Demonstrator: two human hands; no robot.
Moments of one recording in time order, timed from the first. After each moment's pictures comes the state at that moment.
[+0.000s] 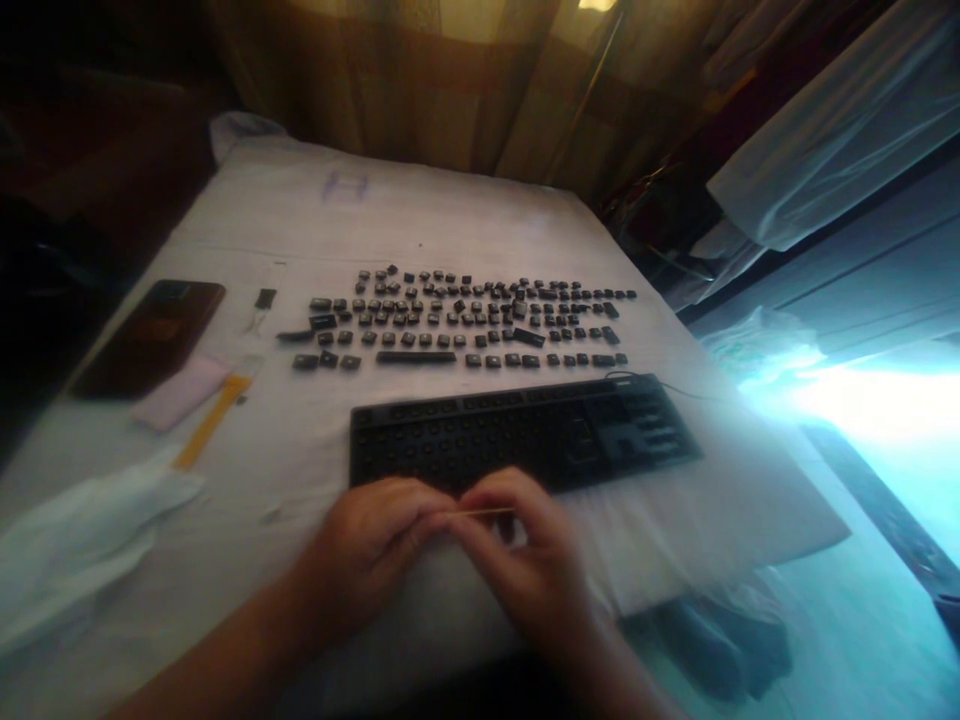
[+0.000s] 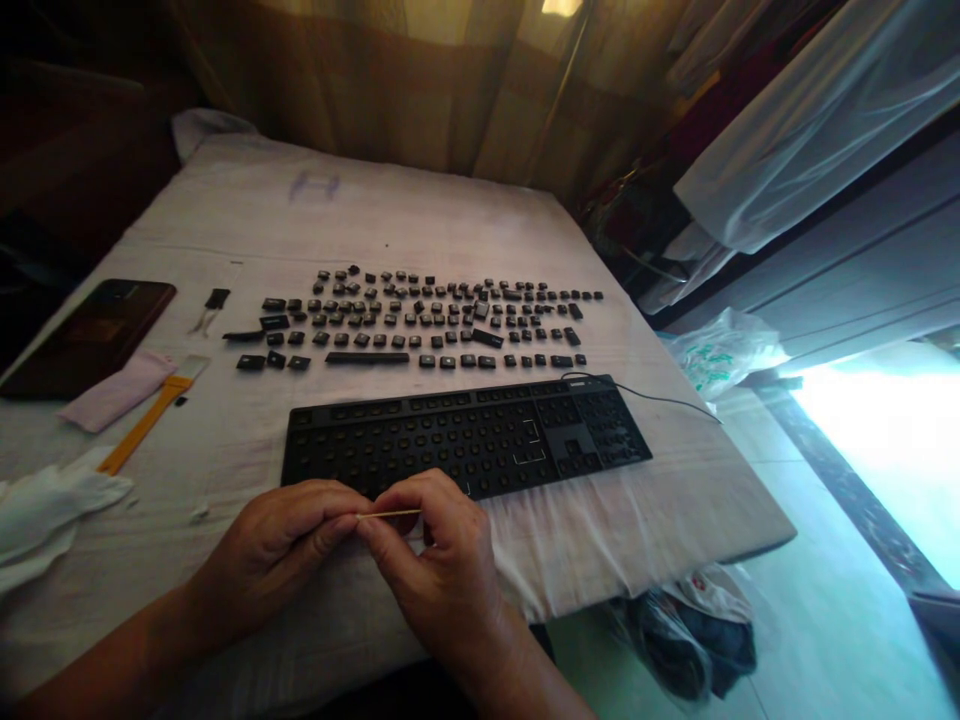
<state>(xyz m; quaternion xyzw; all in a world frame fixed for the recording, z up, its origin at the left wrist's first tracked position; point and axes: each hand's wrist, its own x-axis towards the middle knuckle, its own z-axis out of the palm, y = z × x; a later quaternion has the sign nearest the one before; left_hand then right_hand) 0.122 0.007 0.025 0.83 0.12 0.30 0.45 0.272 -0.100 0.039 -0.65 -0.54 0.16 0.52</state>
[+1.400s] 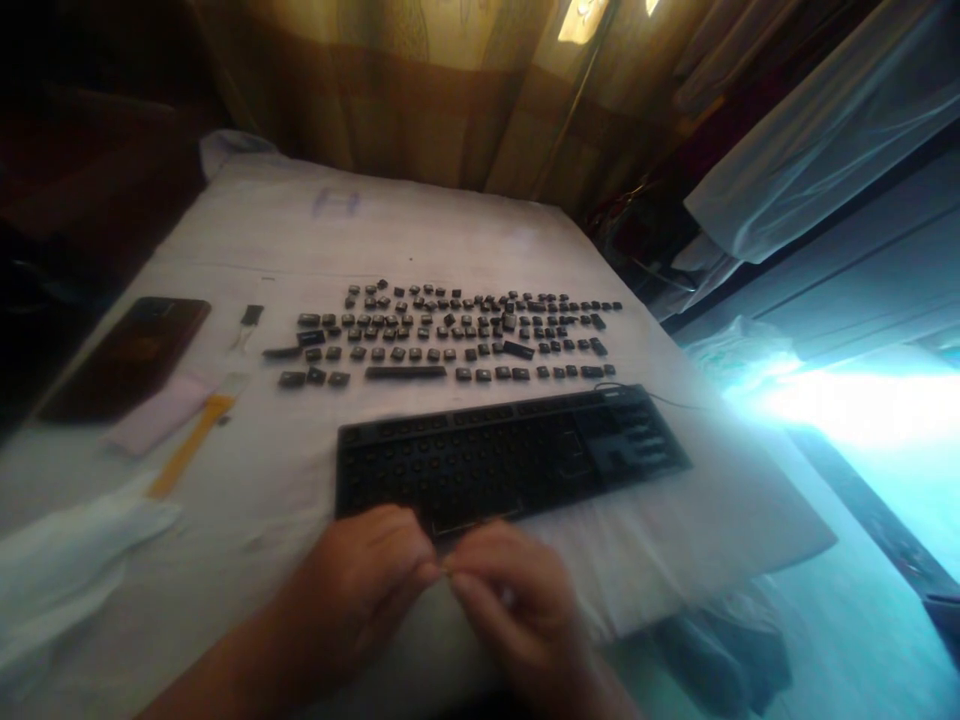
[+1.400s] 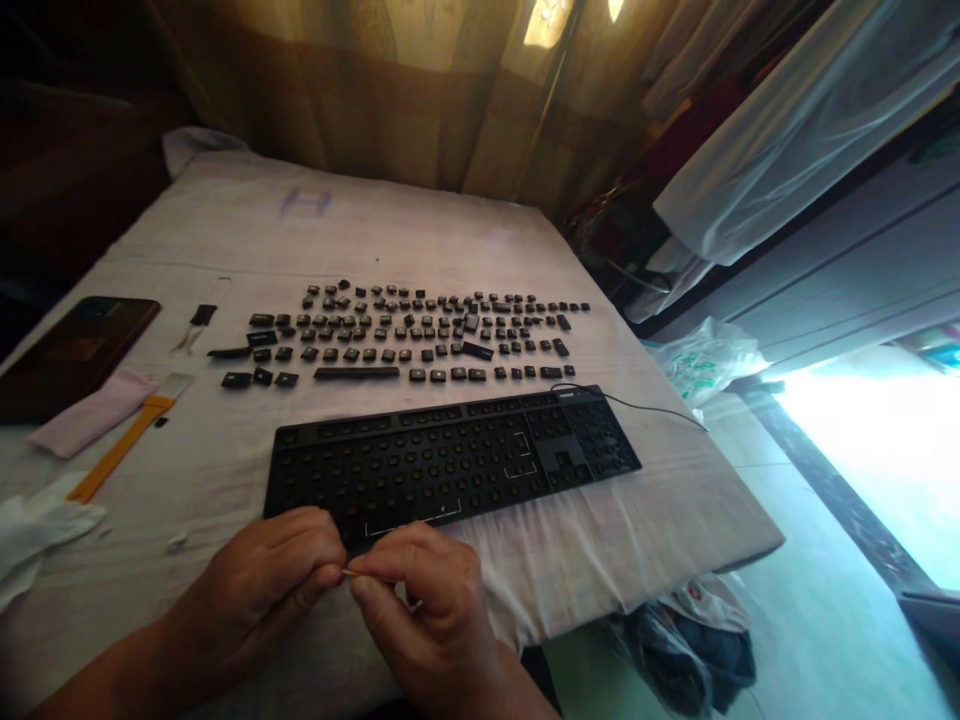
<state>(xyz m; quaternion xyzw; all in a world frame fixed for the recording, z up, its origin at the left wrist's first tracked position) 0.118 0.004 0.026 0.88 0.09 0.27 0.37 0.274 -0.114 0.036 -0.58 -0.58 0.20 0.53</state>
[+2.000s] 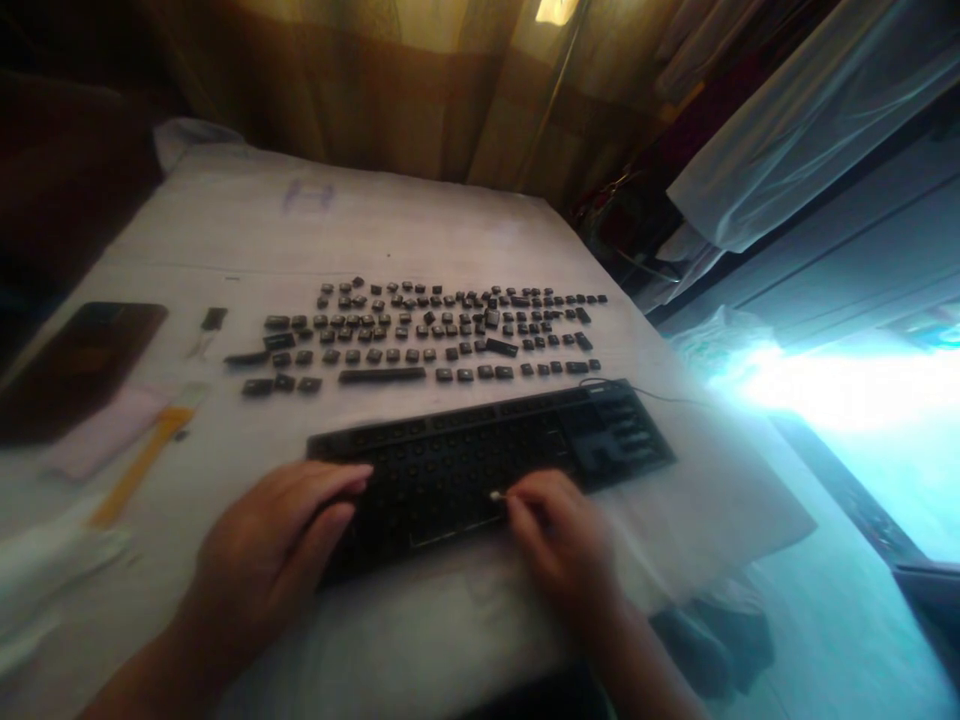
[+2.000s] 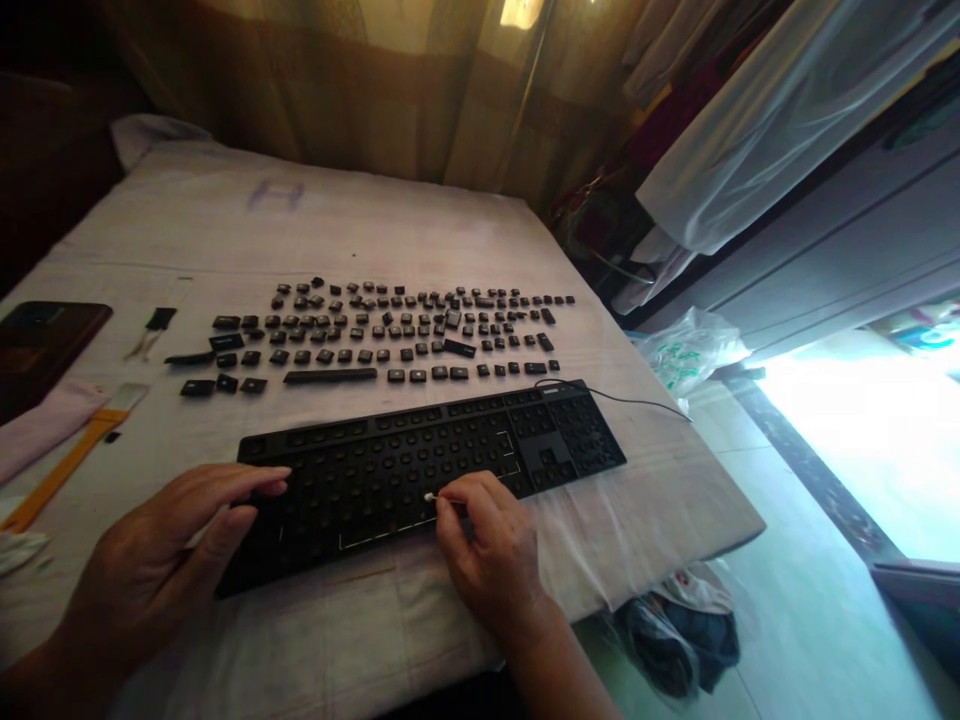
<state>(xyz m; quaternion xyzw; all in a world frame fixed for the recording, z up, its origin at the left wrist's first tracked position) 0.098 0.035 0.016 0.87 0.27 0.32 0.25 0.338 -0.116 0.015 -0.70 -0.57 -0.02 0.43</state>
